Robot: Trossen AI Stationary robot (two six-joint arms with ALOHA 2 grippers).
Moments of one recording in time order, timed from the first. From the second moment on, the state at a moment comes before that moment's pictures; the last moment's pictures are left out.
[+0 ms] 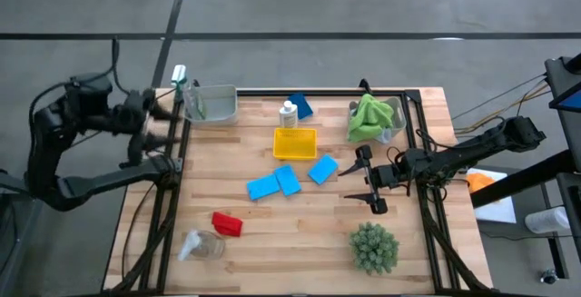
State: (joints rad) left arm 0.69 0.69 1.42 -1.19 0.59 0.10; right arm 0.24 1.00 0.32 0.76 -0.02 -0.16
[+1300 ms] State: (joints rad) left arm -0.02 1.03 1.18 -1.05 -0.24 -0.30; right arm 0.24 1.00 0.32 0.75 -0.02 -0.13
